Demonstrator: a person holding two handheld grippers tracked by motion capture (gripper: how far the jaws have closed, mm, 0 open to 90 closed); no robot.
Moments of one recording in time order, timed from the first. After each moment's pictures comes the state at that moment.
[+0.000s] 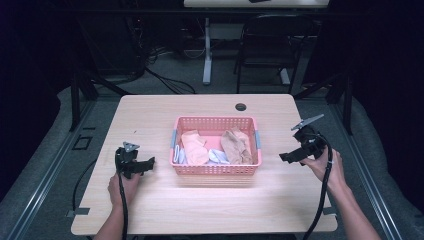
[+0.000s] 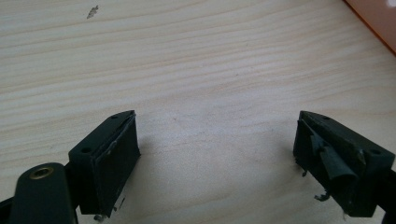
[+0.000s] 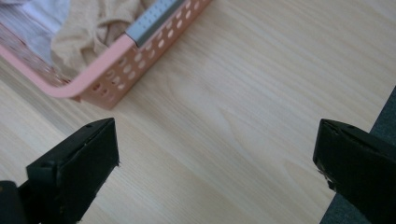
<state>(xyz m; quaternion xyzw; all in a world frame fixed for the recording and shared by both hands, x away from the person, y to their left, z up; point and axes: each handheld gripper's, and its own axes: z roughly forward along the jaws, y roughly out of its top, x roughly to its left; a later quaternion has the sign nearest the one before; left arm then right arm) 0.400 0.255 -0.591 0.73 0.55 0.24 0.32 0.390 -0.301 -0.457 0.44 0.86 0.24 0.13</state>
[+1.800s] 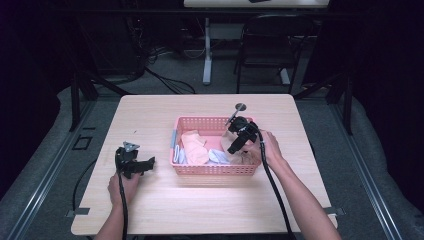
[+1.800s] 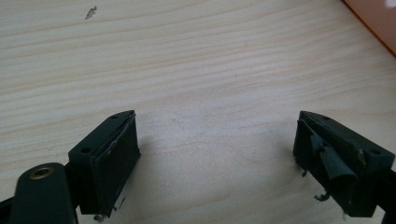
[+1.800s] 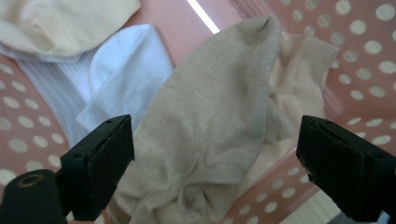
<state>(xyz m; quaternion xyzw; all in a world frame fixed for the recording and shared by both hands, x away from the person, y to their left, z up) 0.401 0.255 -0.591 0.73 0.55 0.24 0.32 0.471 -0.134 -0.494 0.33 0.93 0.16 0.09</state>
